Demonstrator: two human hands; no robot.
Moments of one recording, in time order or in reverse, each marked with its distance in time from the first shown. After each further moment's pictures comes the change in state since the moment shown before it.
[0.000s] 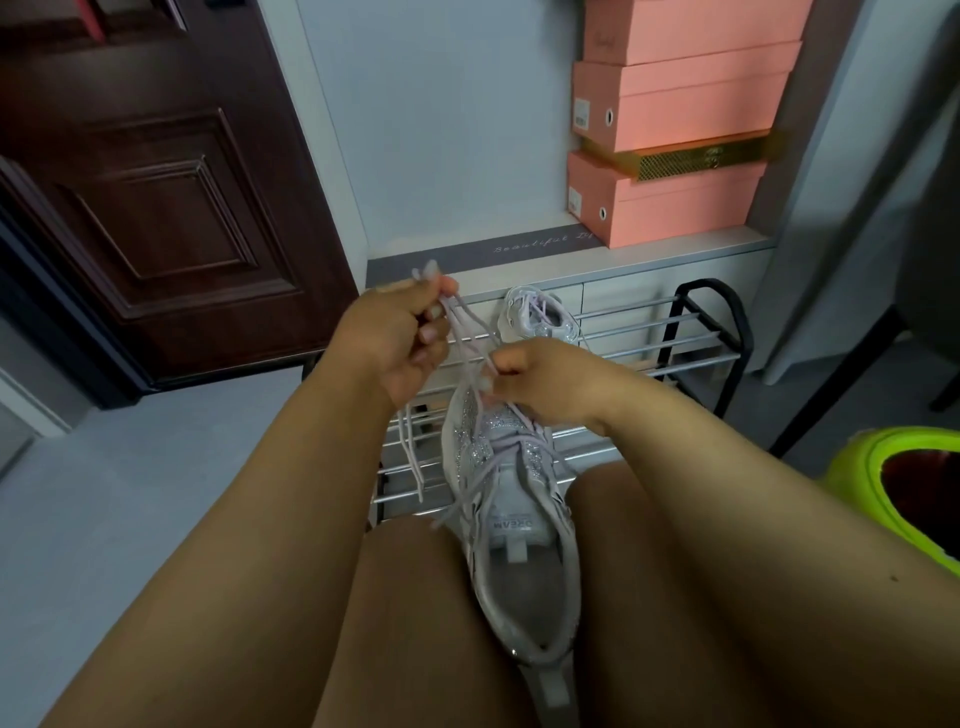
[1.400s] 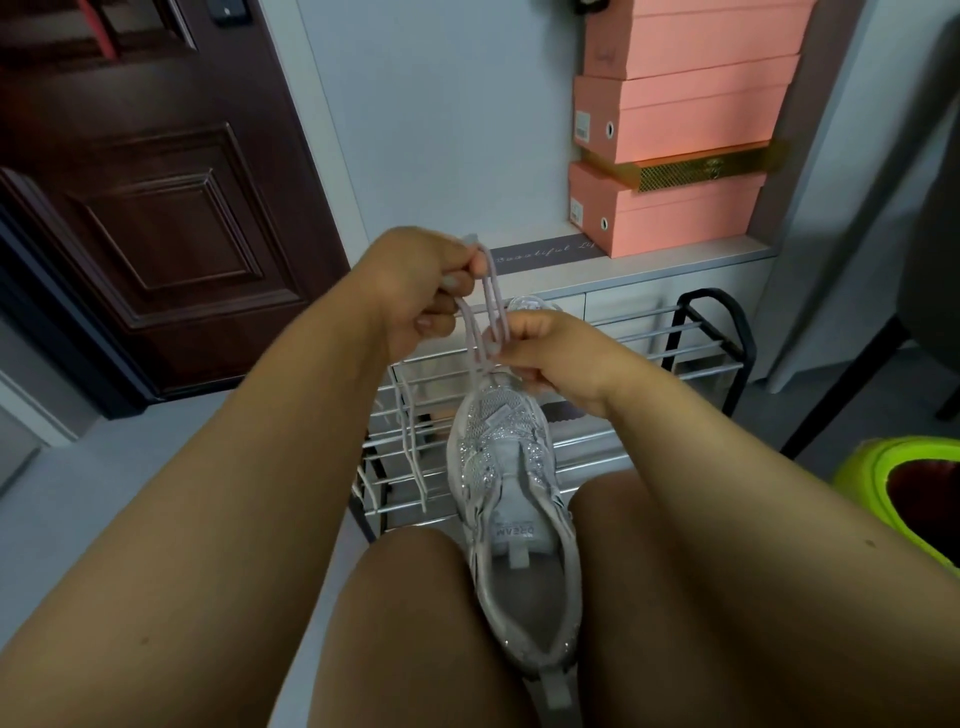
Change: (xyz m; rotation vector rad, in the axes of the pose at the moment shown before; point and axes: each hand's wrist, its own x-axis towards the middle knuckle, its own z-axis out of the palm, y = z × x) left_hand -0.001 0.051 0.033 0.486 -0.161 -0.041; right_hand 0.021 0.007 -0.013 0.484 0.081 -0.085
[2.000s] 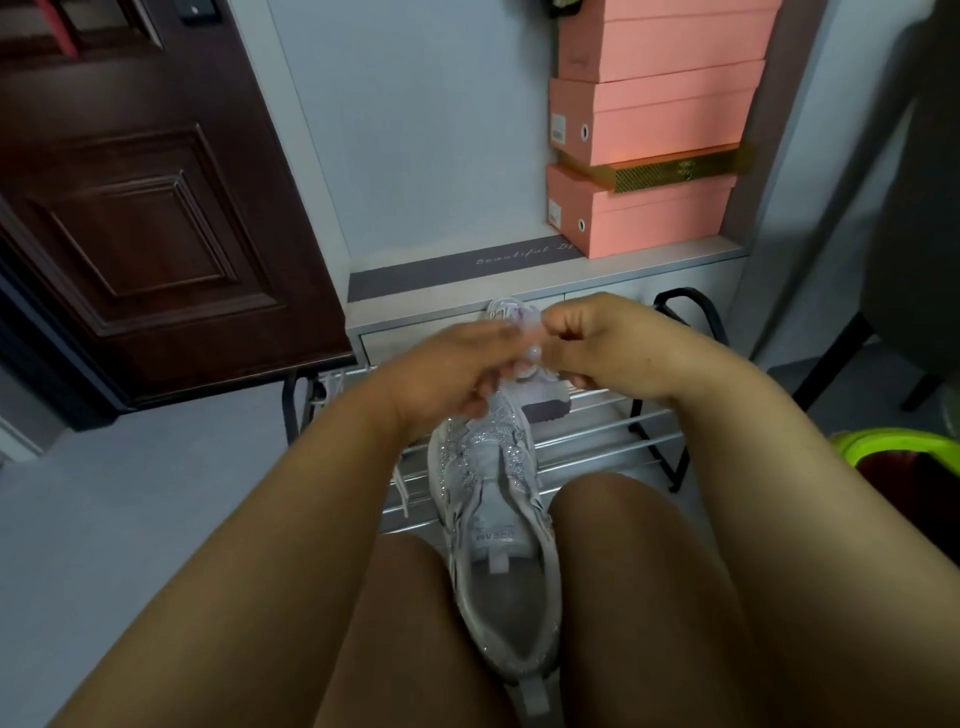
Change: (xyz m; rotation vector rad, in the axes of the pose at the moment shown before) left_hand -0.011 -0.053 0.032 0.273 -0.259 0.007; right_hand -0.049 -0.028 -0.041 -0.504 0.047 -0.078
